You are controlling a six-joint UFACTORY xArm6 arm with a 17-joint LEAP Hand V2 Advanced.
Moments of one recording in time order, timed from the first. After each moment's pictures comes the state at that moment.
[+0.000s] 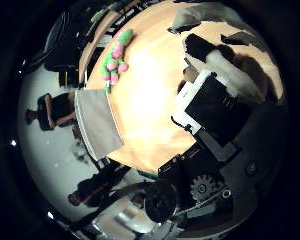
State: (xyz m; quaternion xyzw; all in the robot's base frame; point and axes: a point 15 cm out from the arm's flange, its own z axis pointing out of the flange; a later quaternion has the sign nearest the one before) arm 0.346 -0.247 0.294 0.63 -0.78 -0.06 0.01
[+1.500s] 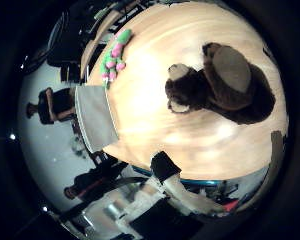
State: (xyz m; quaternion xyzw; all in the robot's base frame) arm 0.342 -0.286 0.253 0.64 -0.76 -0.08 0.02
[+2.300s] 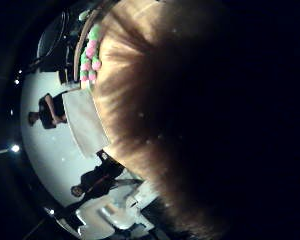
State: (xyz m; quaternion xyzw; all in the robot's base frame) arm 0.352 -0.305 0.158 0.64 -0.76 -0.15 0.03
